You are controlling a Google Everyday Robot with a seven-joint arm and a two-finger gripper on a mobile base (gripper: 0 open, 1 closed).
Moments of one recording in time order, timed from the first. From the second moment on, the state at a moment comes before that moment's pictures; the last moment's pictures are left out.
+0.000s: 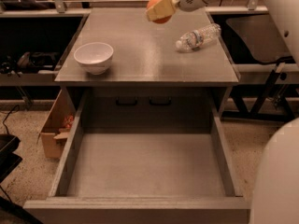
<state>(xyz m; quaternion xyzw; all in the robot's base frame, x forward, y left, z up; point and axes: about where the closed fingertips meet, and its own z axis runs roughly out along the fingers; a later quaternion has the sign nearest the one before) 0.741 -0.036 1.011 -0.41 0.77 0.21 0.45</state>
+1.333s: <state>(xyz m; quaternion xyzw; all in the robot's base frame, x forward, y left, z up) 0.563 -0.050 0.860 -0.33 0.79 0.41 0.33</state>
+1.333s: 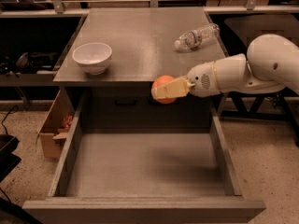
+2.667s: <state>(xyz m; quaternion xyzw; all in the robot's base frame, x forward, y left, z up) 0.467 -0.040 0.696 -0.31 0.91 0.23 0.18</state>
